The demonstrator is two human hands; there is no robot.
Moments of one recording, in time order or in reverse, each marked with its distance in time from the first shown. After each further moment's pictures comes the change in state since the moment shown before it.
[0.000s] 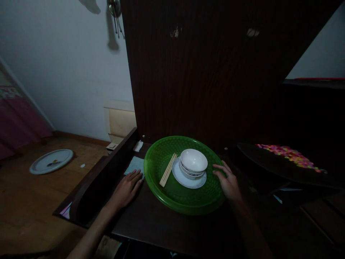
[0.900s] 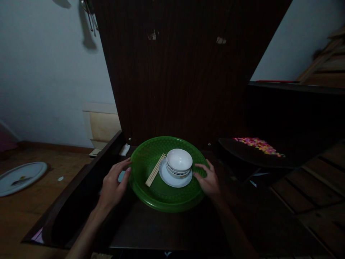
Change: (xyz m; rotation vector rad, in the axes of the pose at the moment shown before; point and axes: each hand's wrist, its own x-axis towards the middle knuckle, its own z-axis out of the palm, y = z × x) left_hand 0.039 0.065 -0.063 -0.287 0.406 -0.094; right_hand -0.028 -0.009 0.009 -0.214 -0.003 -0.060
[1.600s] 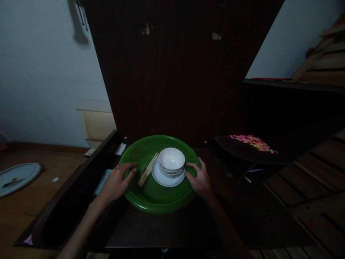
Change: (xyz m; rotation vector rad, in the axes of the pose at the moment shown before) left_hand 0.019 -0.001 0.012 0.064 -0.316 0.026; right_hand -0.014 -0.018 0.006 -0.134 -0.051 -0.043
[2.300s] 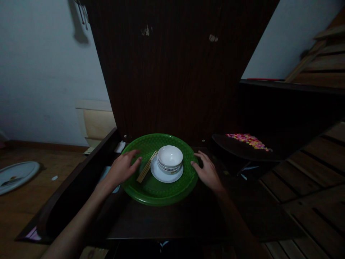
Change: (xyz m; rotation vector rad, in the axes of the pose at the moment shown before) left_hand 0.032 0.025 -0.009 0.138 -0.093 0.006; right_hand 0.026 0.004 -0.035 0.024 0.005 -0.163
